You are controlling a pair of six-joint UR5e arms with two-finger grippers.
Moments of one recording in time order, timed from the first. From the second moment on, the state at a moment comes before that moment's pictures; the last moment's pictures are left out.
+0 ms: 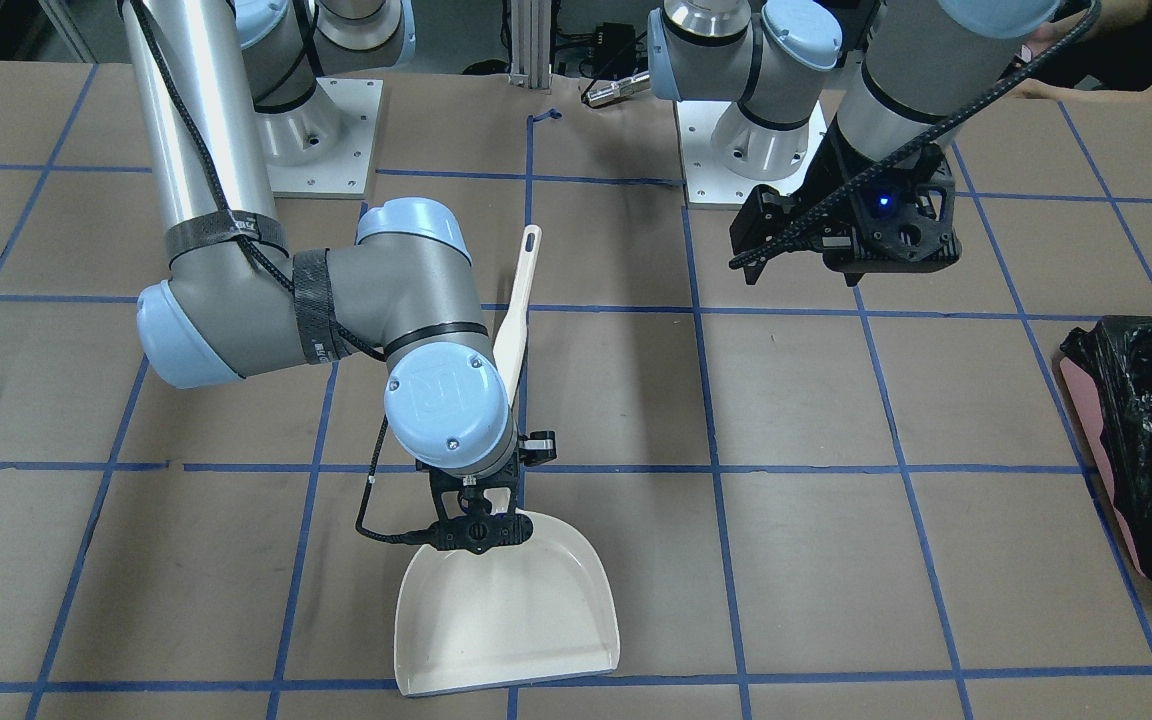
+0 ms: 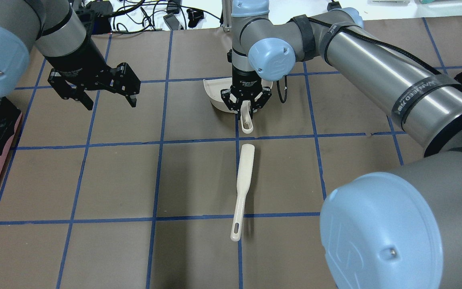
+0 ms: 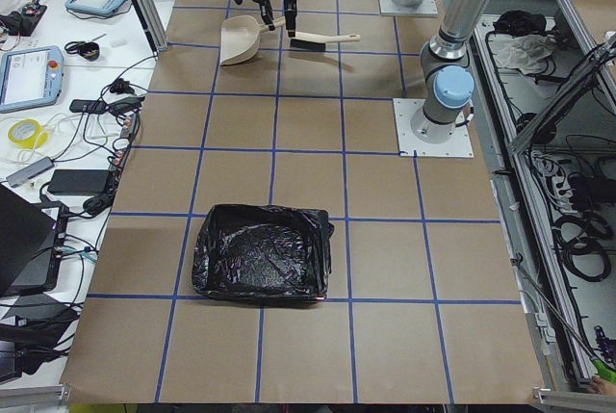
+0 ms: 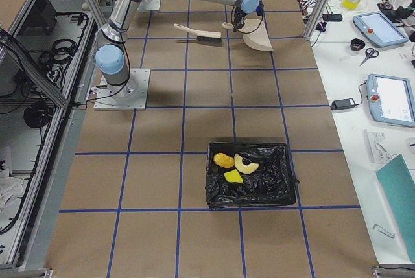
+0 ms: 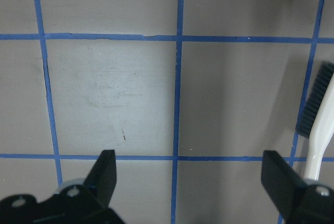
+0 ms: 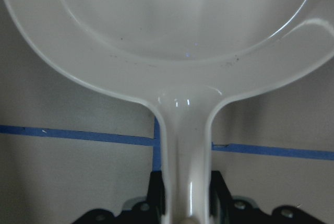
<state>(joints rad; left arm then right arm) -1.55 -1.59 -1.59 -1.57 1.56 0.00 1.86 -0.95 1.29 -1.70 -1.45 0.21</state>
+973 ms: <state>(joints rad) -1.56 -1.58 -1.59 -1.59 1.56 0.00 1.86 -0.94 1.30 -1.70 -1.43 0.23</state>
